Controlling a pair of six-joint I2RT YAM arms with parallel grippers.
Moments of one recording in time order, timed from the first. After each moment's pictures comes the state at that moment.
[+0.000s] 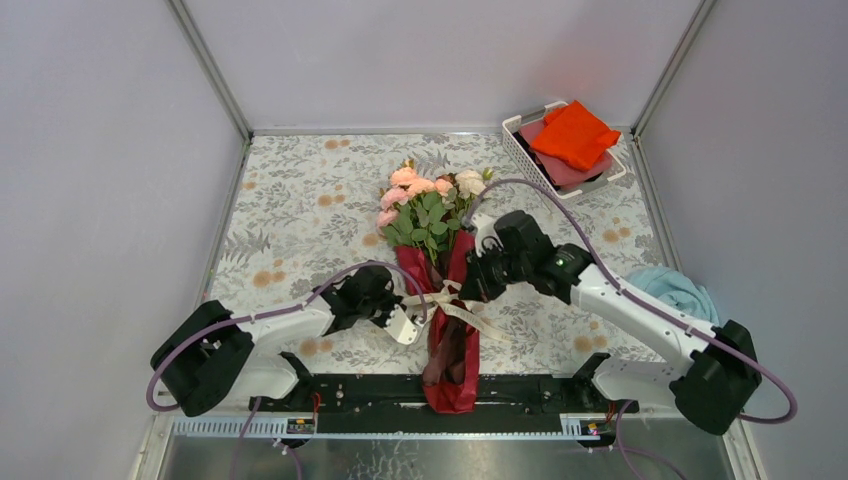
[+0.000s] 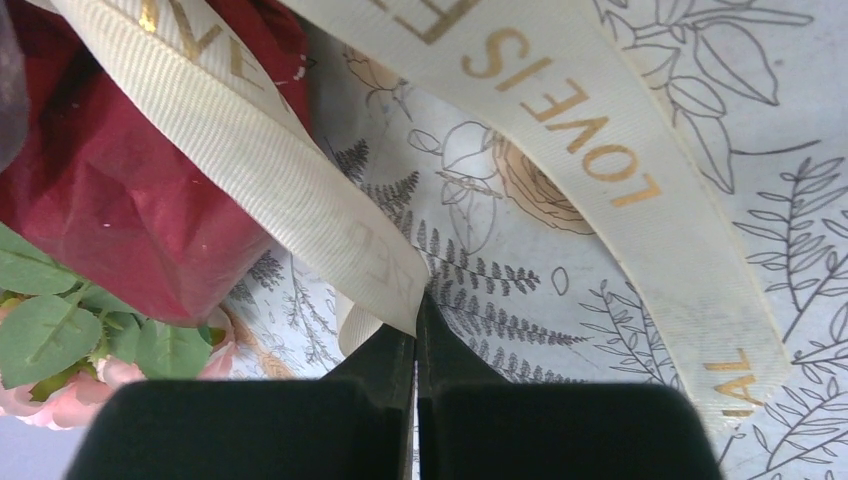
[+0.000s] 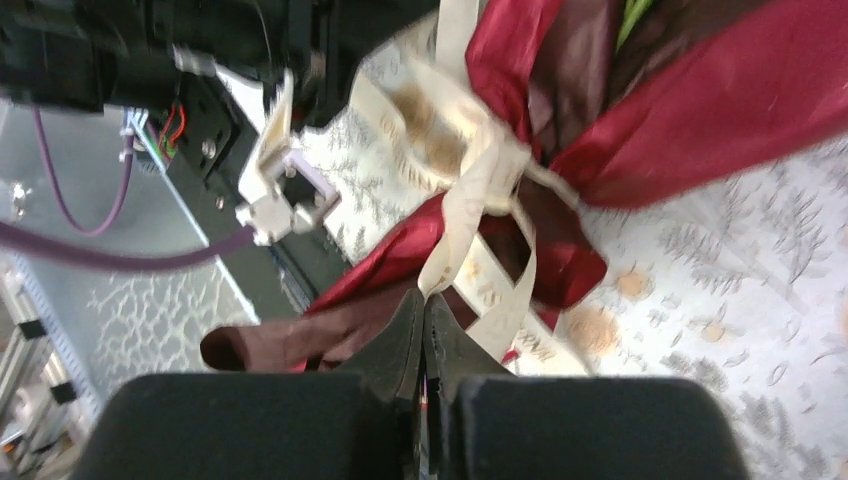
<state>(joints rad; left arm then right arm) -0.75 1.28 0.45 -0.13 0.13 1.36 0.74 1.21 0.93 -0.50 -0.41 0.25</state>
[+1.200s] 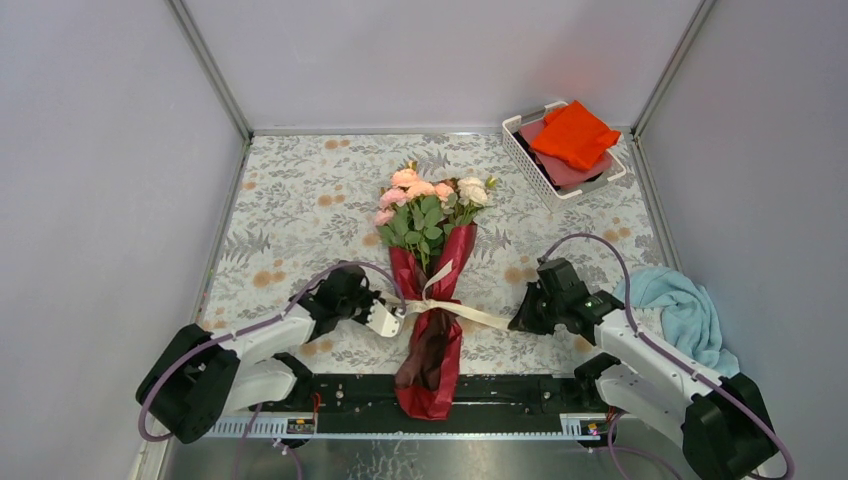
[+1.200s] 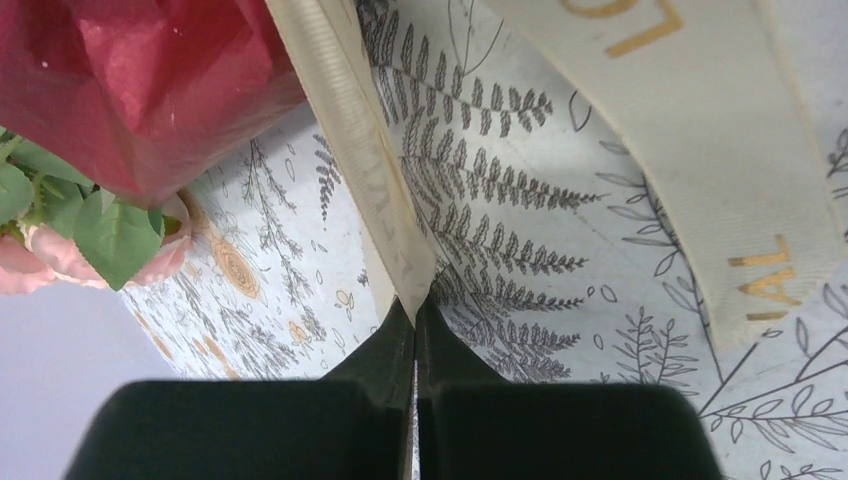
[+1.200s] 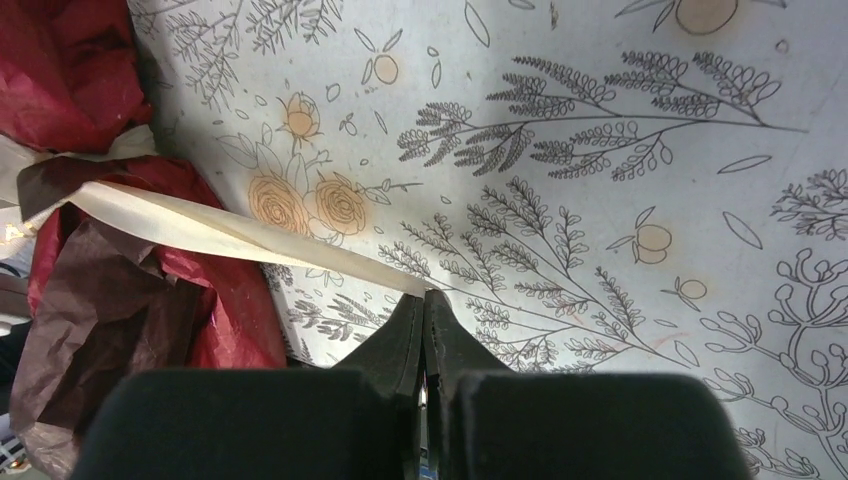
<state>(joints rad) -0.58 1.15 0.32 -0.10 0.10 1.39 0.50 0.91 0.40 -0.53 -0.19 0.79</state>
